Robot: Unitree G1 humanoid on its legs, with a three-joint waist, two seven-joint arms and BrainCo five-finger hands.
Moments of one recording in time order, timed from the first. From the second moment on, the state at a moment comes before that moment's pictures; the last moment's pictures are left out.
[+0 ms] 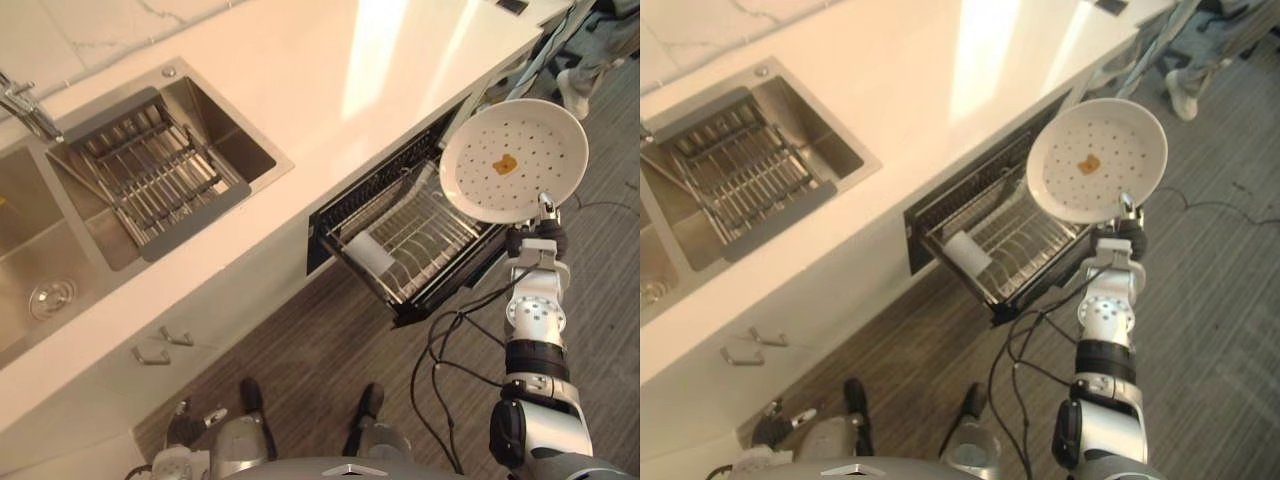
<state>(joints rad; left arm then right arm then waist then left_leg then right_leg) 0.16 0.13 0.03 0.95 -0.03 -0.22 0.17 -0.47 -0.40 -0.40 0.42 1.33 -0.10 -0.19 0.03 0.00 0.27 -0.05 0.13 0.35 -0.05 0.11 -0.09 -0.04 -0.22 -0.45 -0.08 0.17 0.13</state>
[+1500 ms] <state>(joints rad) 0.07 0.17 -0.22 0.84 -0.15 -0.18 0.09 -0.97 -0.76 -0.28 1.11 1.41 0.07 -0.47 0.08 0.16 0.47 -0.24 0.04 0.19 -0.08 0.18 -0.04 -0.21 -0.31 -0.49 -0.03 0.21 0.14</state>
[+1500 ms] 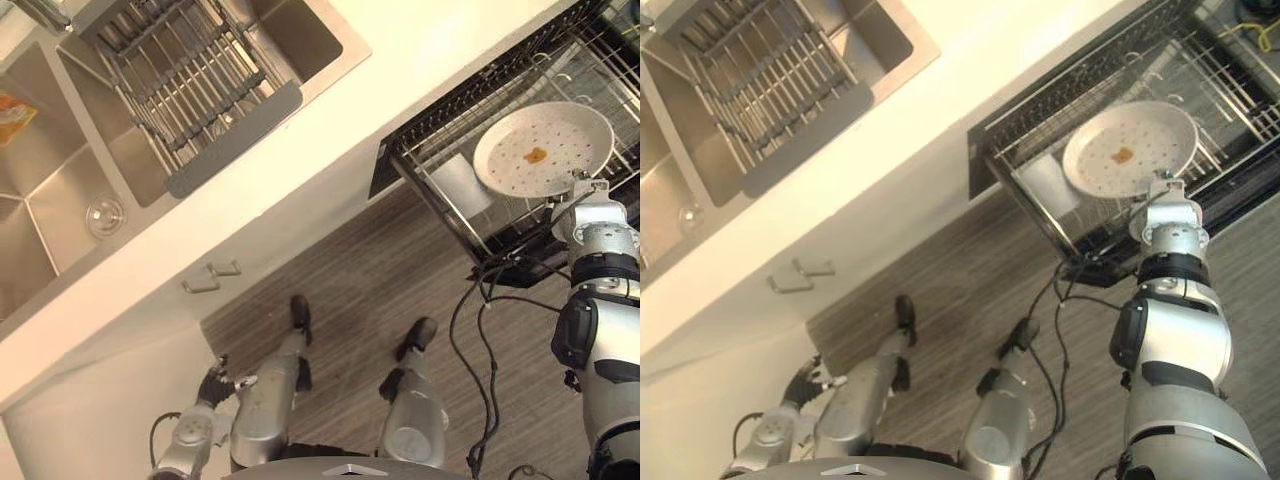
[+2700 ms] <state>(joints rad) 0.05 0.17 -0.29 0.88 -0.21 -0.22 0.10 -1.05 -0.77 -0.24 0.80 1.37 -0.08 -0.57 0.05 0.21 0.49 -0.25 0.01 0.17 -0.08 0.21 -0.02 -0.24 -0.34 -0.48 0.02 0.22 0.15</state>
